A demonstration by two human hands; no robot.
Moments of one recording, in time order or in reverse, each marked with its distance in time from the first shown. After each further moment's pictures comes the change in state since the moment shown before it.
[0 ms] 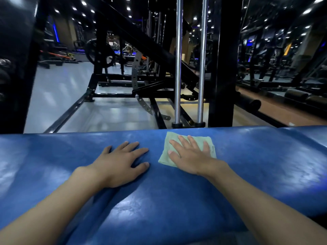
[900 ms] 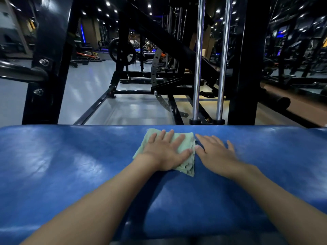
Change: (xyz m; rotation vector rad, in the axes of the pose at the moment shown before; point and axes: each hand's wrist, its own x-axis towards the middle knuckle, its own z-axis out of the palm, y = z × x) left_hand 0.043 0.055 0.008 -0.003 0.032 -0.020; right_hand -0.019 0.006 -0.003 0.101 0.135 0.018
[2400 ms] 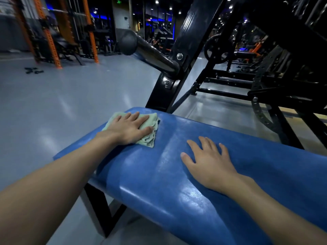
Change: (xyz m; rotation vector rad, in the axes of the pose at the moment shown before) left_hand -0.193 -0.386 -0.019 0.035 0.131 -0.651; right_hand 0.010 -0.314 0.083 -0.072 -0.127 -0.543
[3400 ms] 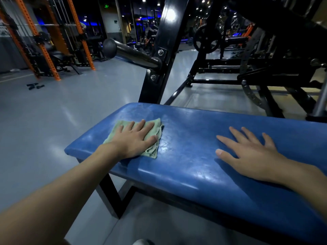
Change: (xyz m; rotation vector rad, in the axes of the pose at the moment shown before) left_hand -0.099 0.073 -0.003 0.073 -0.063 0.053; right_hand -0.106 0.101 -0.029 -0.111 -0.116 0.126
